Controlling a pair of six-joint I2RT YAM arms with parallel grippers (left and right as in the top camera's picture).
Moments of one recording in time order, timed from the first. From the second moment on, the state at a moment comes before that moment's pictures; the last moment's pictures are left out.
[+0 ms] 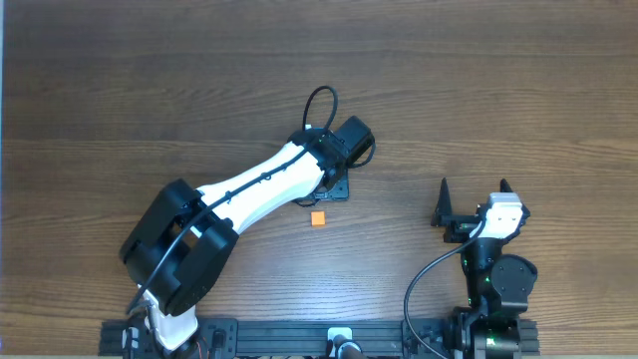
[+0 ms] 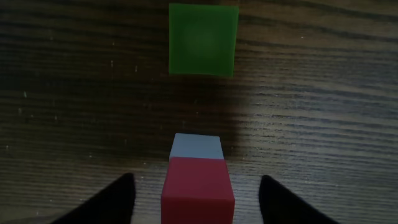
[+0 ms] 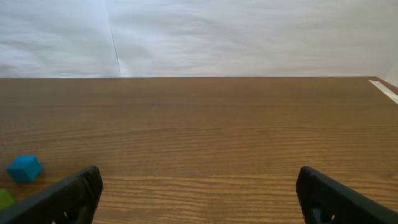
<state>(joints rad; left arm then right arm) -0.78 1.94 1.33 -0.85 -0.12 -0.82 -0.07 0.01 0.01 -0.07 -0.05 0.00</state>
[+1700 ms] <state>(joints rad) -0.85 1.92 1.23 -0.91 0.01 -0.97 -0.07 0.01 0.01 -0.07 -0.05 0.00</state>
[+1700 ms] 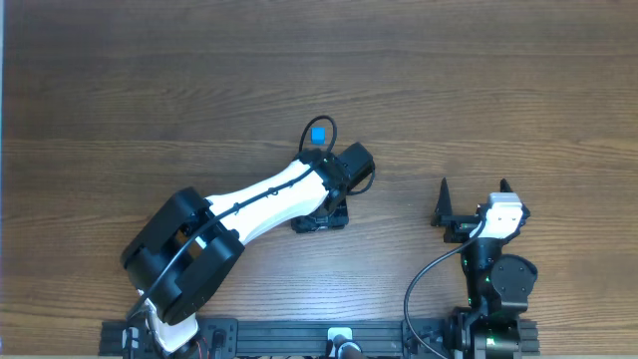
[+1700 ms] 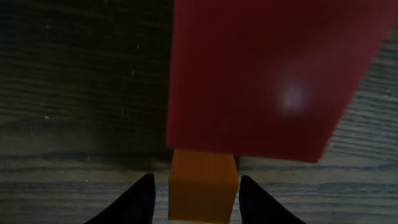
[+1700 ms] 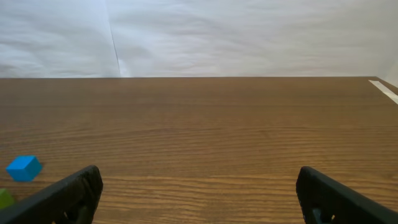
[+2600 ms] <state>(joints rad) -0.86 1.75 1.27 -0.97 -0.03 -0.97 -0.07 0.01 0.01 -0.07 -0.05 0.00</state>
